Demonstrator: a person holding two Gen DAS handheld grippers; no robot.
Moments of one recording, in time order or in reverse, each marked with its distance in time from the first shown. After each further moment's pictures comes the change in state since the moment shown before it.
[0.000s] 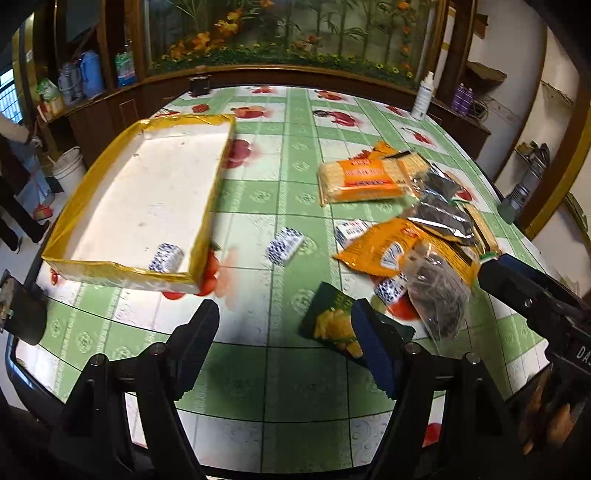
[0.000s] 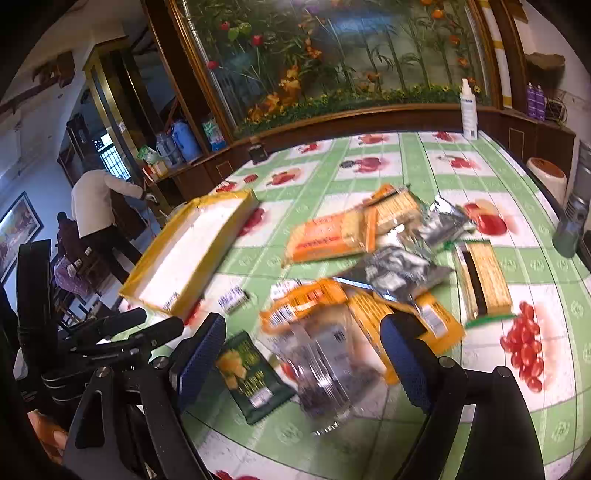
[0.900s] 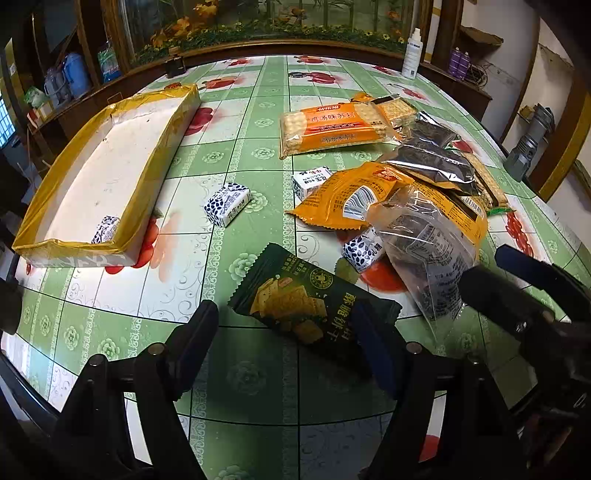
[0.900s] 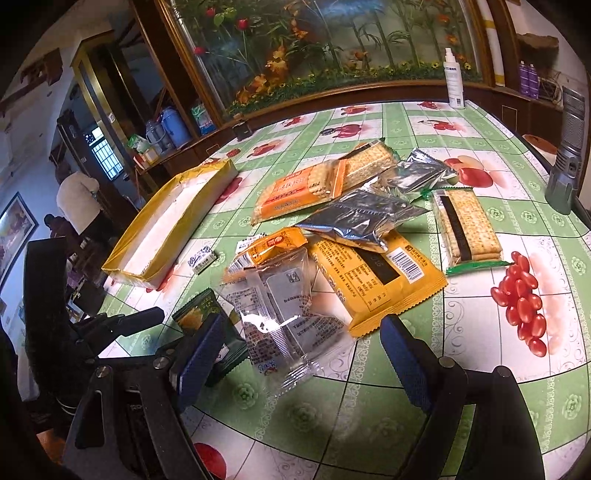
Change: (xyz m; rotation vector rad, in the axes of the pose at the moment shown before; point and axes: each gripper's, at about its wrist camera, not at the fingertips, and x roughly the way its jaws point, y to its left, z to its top) left arm 0.061 -0.031 -0.009 0.019 0.127 0.154; right arm 0.018 -0.025 -0.032 0.023 0.049 0.024
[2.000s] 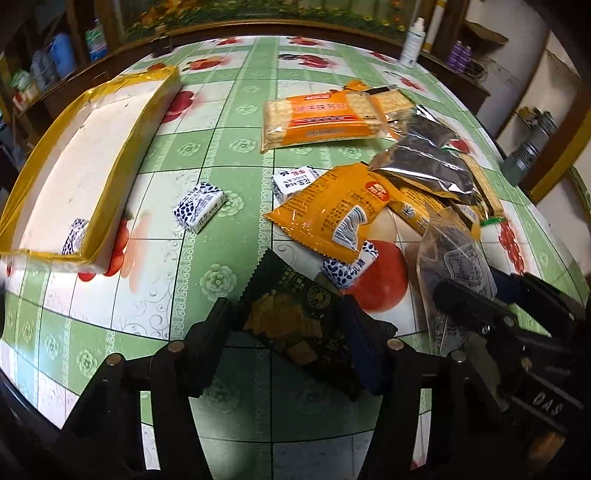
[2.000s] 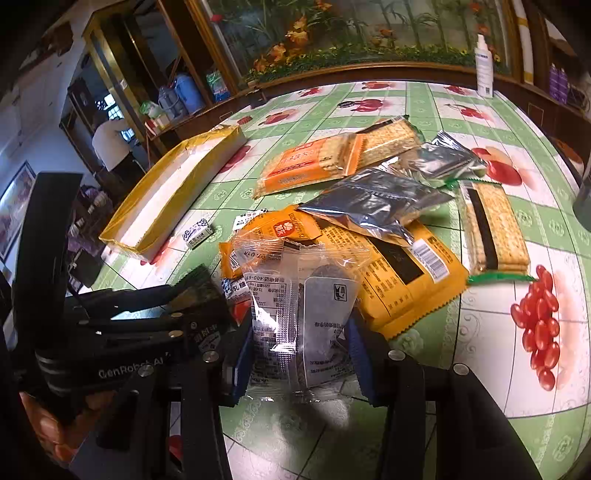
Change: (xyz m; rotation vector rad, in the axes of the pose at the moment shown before) left arm 0.002 -0.006 0.018 0.013 0.085 -0.097; right arm 0.019 -0.014 0.012 -0.069 0.102 0.030
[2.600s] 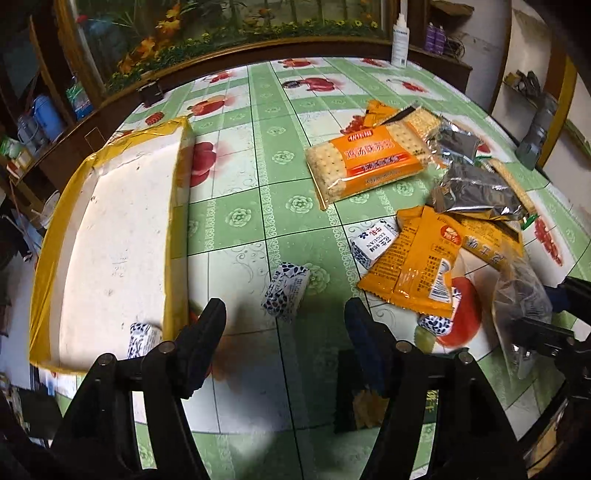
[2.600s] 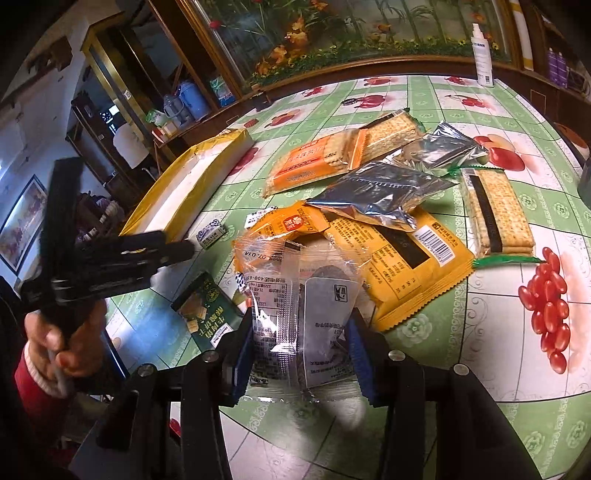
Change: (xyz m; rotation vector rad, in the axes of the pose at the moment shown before) left arm 0.013 0.034 0.044 0.198 -0.055 0.109; right arm -0.003 0.005 -0.004 0.029 -0.002 0.052
